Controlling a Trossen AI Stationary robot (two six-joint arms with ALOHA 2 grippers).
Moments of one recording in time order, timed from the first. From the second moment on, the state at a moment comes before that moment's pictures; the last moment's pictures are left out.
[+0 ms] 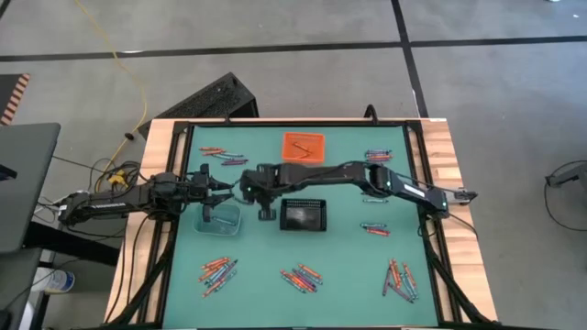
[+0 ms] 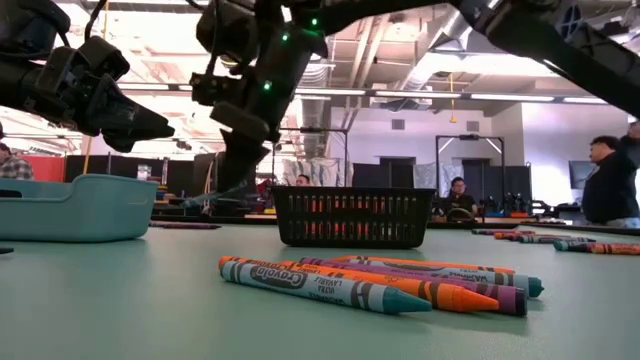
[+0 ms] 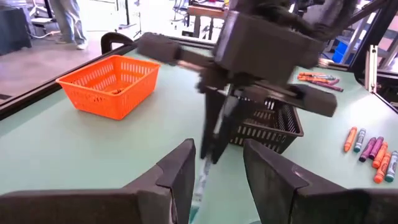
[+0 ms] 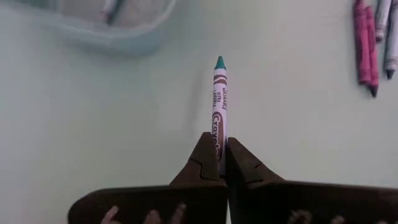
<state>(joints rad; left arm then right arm) 0.15 0.12 0.02 -0.01 -0.02 -0.13 -0.03 2.49 2.33 -0.90 0.13 -0.17</state>
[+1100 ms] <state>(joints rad) 0.15 0.12 0.02 -0.01 -0.02 -0.13 0.14 2.55 2.34 -0.32 0.04 -0.30</state>
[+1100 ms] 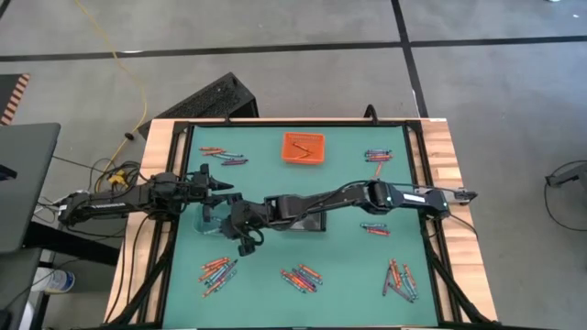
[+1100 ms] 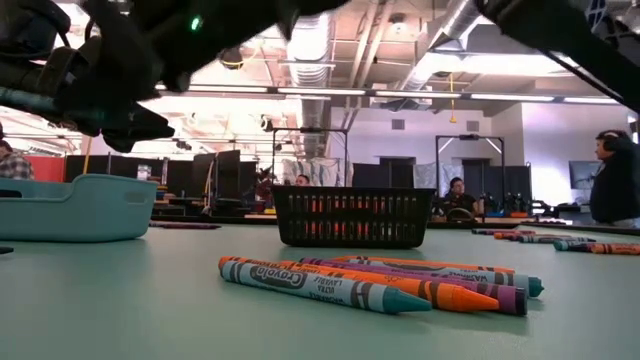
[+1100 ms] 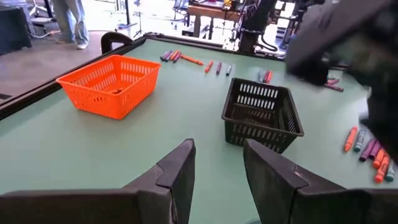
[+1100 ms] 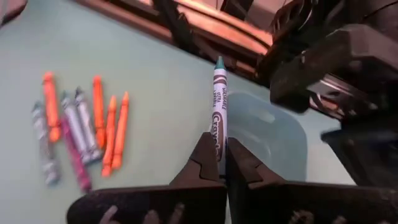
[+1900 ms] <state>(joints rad) 0.15 0.12 0.02 -0.01 -0.02 -0.13 0.07 2.57 2.33 -0.28 0.04 -0.25</state>
